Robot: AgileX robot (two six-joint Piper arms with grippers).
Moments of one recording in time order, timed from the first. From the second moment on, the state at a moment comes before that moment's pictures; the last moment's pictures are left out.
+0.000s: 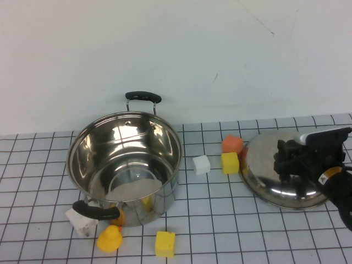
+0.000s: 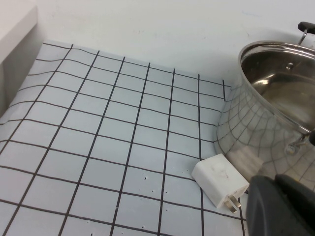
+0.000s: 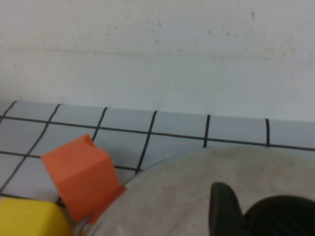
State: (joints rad) right arm 0.19 2.26 -0.83 -0.09 -1.06 0.07; left arm 0.06 -0.02 0.02 -0.09 0.36 -0.21
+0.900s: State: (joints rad) right arm 0.61 1.69 -1.22 -0.74 -0.38 0.69; left arm 0.06 -0.02 0.02 -0.09 0.36 -0.21
